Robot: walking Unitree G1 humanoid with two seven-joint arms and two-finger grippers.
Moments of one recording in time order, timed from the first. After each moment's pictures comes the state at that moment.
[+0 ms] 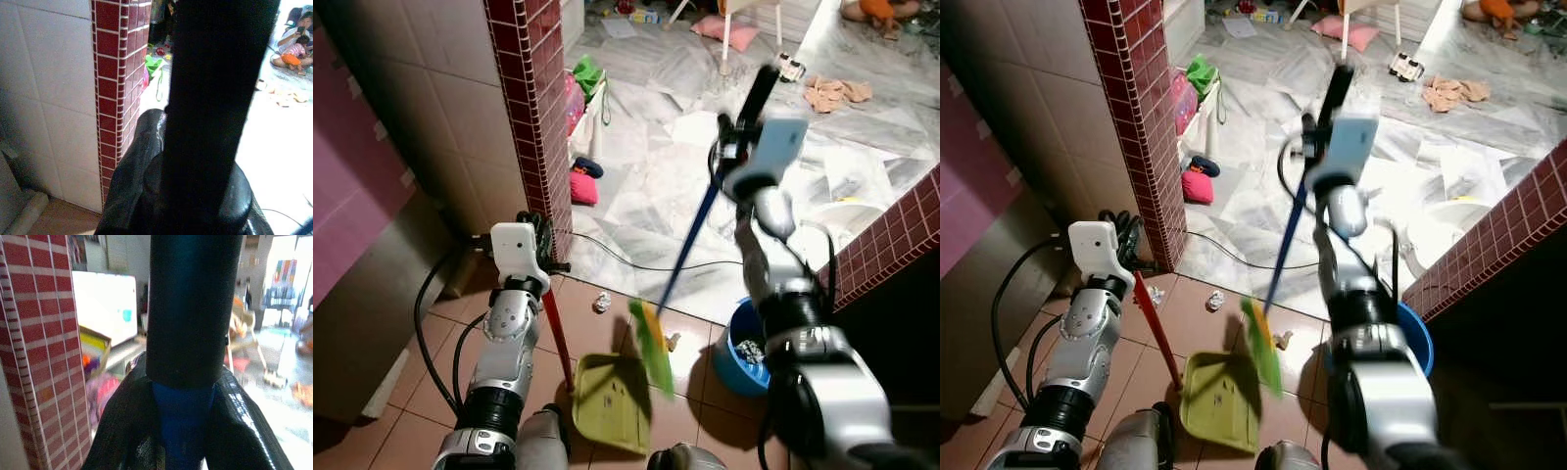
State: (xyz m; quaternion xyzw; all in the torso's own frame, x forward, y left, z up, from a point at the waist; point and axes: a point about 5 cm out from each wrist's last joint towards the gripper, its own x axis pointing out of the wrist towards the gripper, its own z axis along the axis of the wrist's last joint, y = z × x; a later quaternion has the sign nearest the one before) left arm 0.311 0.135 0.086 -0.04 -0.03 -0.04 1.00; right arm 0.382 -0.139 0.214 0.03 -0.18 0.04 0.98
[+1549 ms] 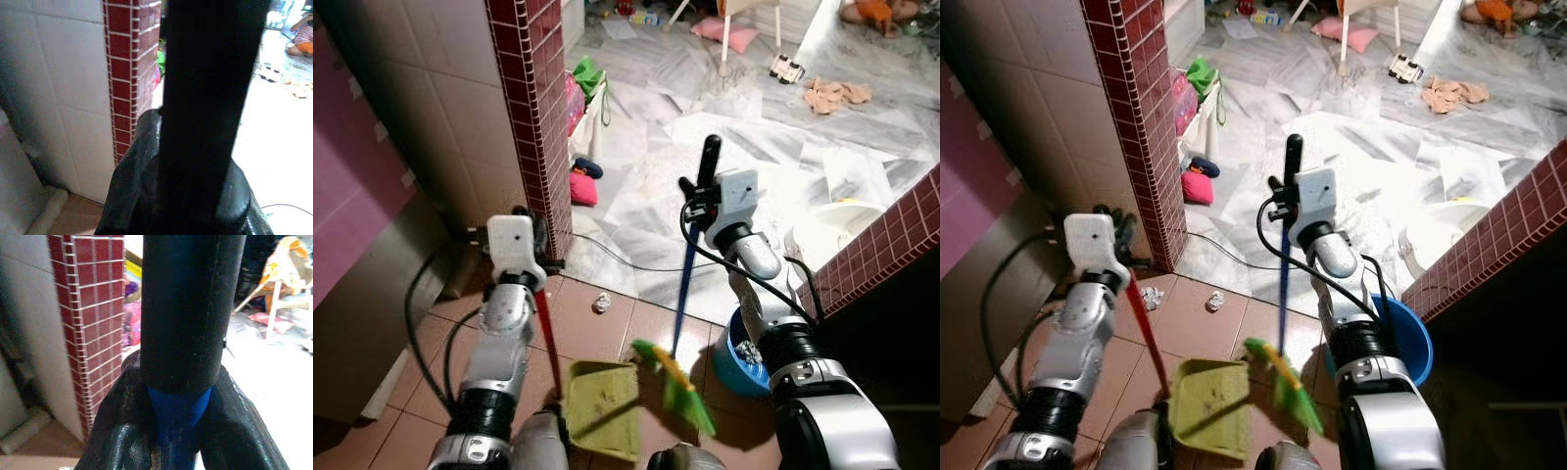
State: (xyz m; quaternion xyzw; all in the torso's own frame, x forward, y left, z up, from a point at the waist) left arm 0.310 0.145 0.102 0.00 -0.01 -0.01 1.00; right arm 0.361 -0.131 0.136 -0.03 -0.05 0.15 0.99
